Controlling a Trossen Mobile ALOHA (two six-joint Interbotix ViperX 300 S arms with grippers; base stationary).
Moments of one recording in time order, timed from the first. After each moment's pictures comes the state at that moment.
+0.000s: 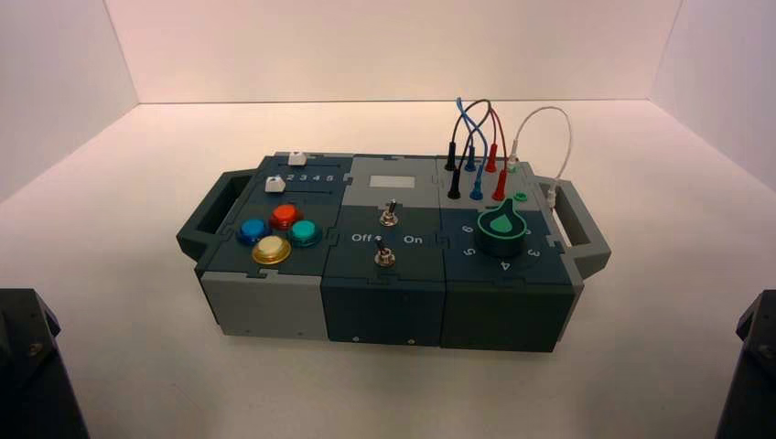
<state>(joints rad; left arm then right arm) -0.28 -0.94 1.07 -0.06 0.31 0.00 0.31 -0.94 1.10 0.02 0.22 0.02</state>
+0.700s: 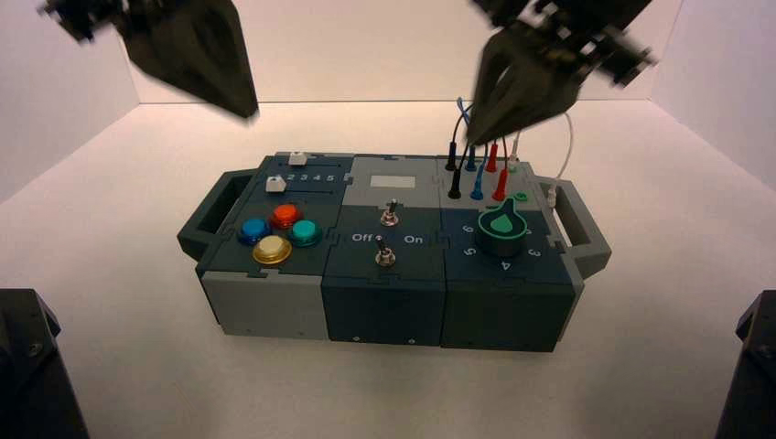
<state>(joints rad) -0.70 -0.58 0.97 -0.33 0.87 -0.08 0.75 -0.41 0.97 0.45 0.62 0.04</state>
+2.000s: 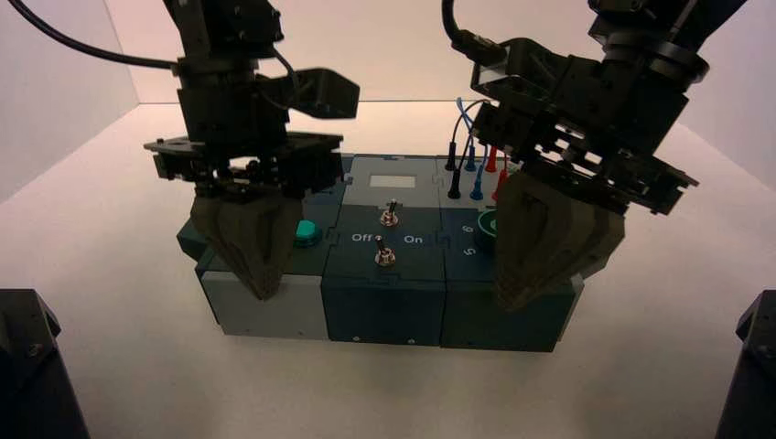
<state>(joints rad) -0.90 -0.09 0.93 -0.36 0.91 -0.06 0.87 -0.32 1.08 0.65 0.76 0.03</state>
